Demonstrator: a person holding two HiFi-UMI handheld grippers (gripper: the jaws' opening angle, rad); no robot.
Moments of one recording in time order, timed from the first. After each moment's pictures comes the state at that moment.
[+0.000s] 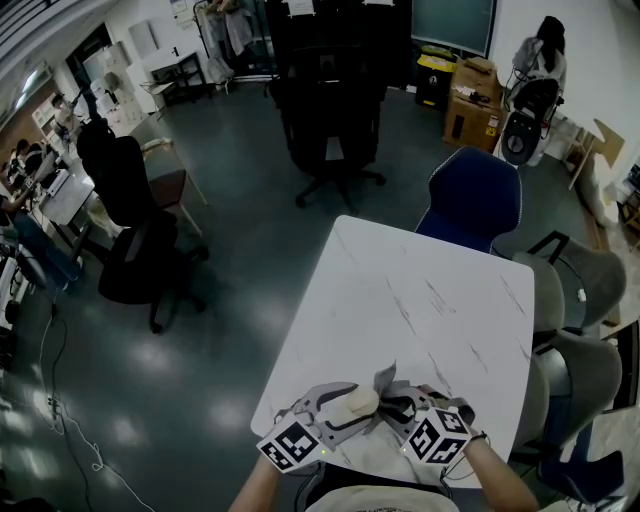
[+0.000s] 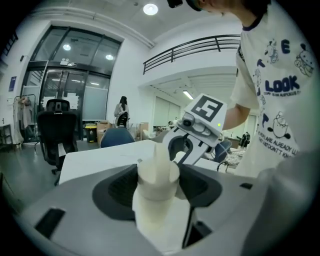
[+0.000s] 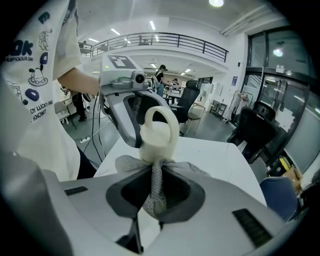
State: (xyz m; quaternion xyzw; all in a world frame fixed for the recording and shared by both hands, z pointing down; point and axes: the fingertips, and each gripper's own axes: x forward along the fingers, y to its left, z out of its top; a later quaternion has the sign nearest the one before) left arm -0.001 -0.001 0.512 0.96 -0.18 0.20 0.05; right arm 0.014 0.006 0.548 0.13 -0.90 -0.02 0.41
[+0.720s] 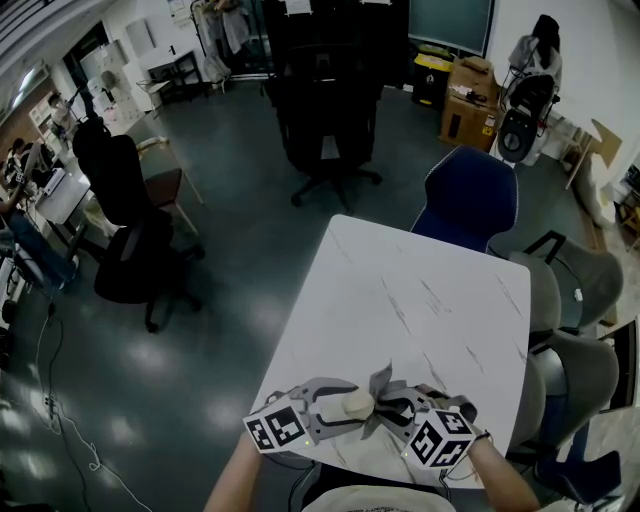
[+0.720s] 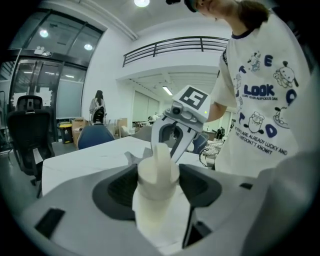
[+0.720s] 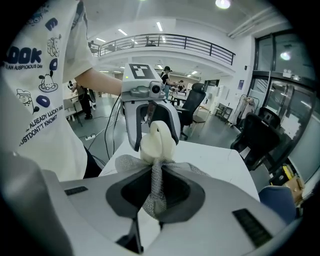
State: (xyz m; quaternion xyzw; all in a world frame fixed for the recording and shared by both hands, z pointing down) left arm 0.002 0.007 0.512 0.97 -0.04 0.22 0.04; right arm 0.016 0.010 0.526 0.10 -0.90 -0.04 0.41
